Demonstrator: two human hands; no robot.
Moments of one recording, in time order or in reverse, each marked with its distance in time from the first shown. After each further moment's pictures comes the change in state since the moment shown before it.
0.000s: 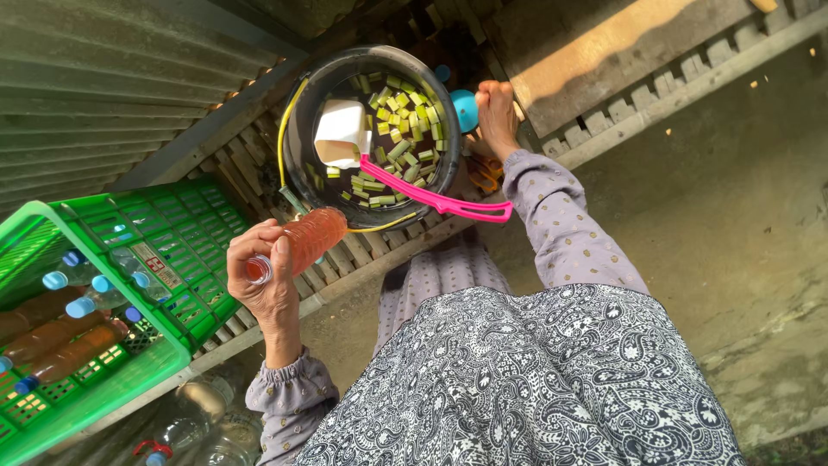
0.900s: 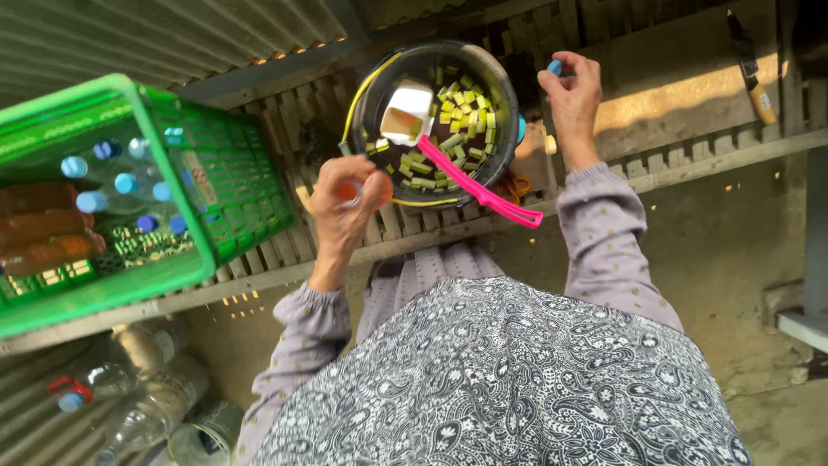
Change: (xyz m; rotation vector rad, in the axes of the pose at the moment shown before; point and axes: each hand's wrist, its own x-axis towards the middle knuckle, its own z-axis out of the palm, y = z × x) left_hand 0.007 -0.002 0.025 0.057 -0.034 0.143; right_hand 0.067 -0.122 -0.122 0.469 -0.149 -0.030
